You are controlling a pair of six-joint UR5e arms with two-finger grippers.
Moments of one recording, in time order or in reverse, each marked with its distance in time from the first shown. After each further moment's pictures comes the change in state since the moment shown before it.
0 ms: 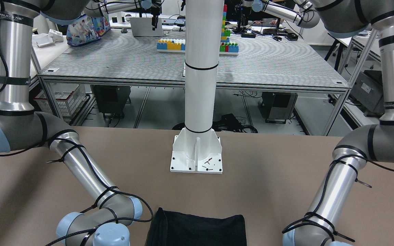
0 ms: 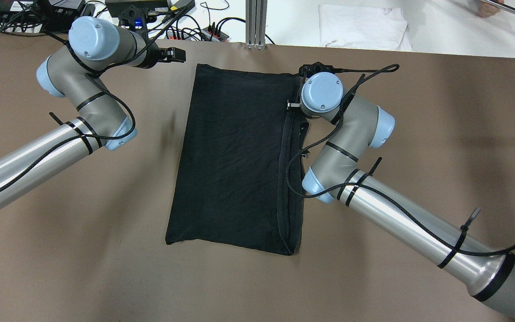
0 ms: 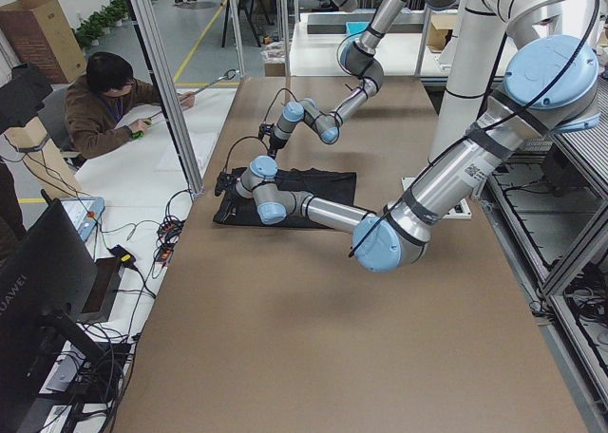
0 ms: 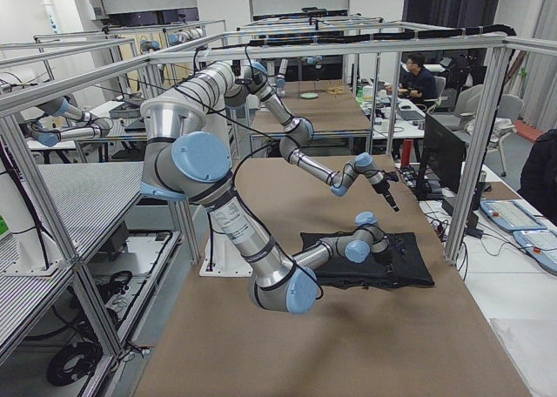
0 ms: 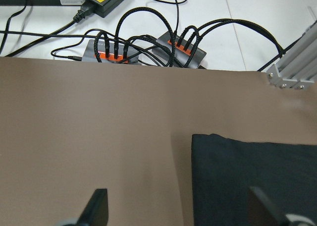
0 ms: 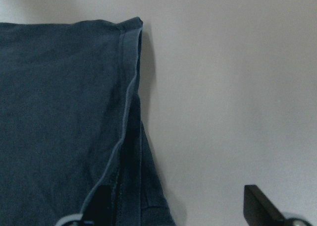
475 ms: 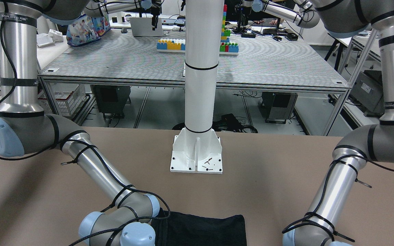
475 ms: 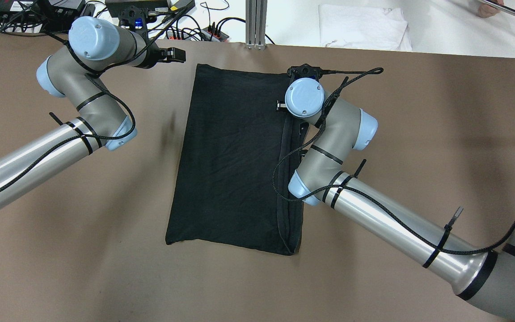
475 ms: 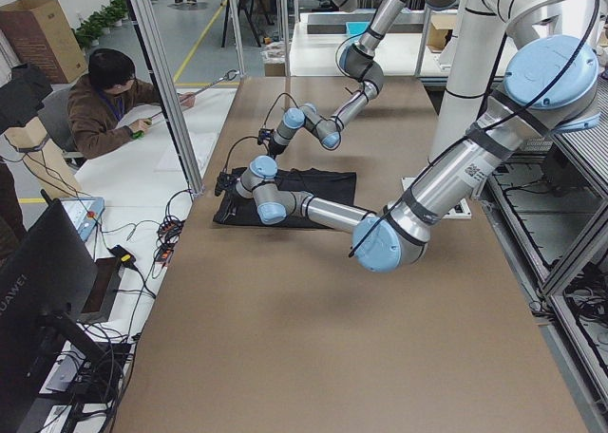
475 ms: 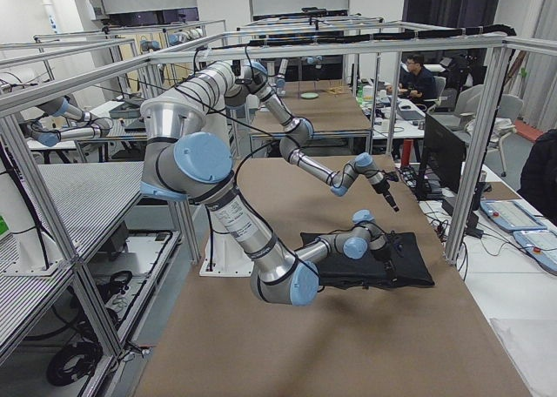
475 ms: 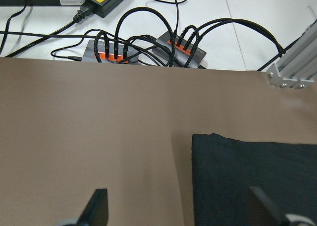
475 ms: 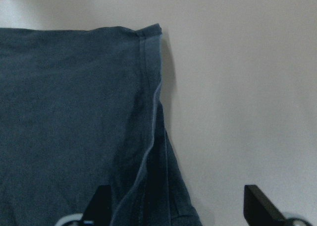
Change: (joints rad) left arm 0.000 0.000 0.000 0.000 0.000 0.004; right arm -0.028 0.054 -0.061 0.001 -0.070 0.022
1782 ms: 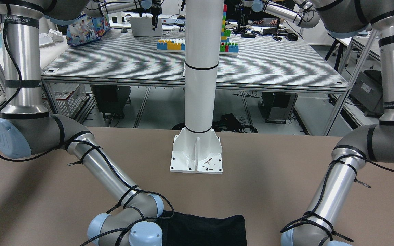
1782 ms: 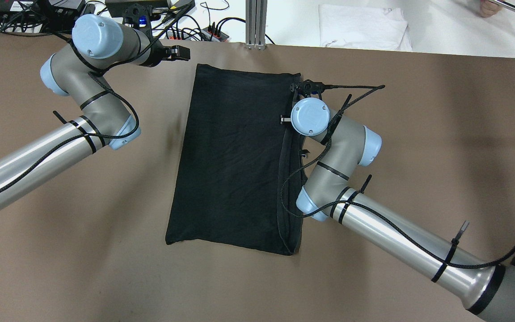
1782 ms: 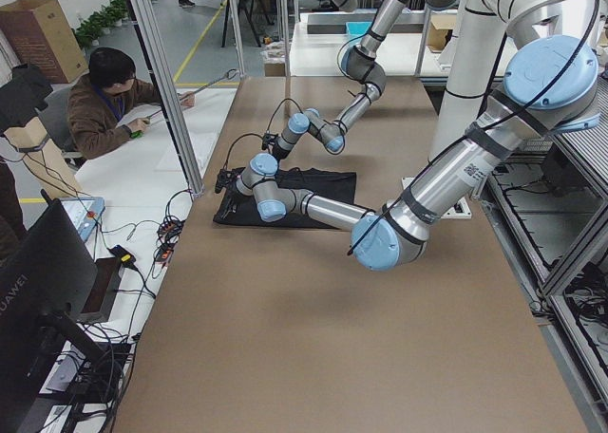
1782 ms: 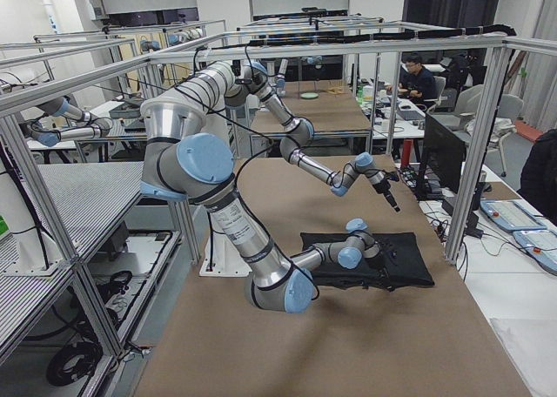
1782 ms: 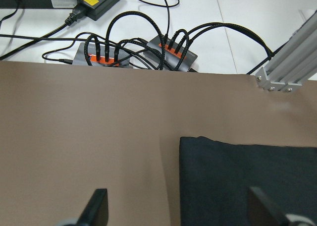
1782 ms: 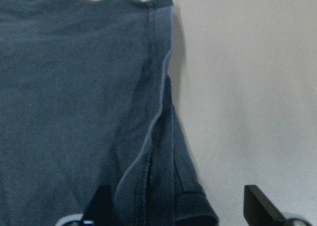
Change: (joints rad) left arm 0.004 -0.014 -0.003 -0.001 0.000 -0.010; right arm -0.033 -0.066 0.023 0.058 -0.026 -0.015
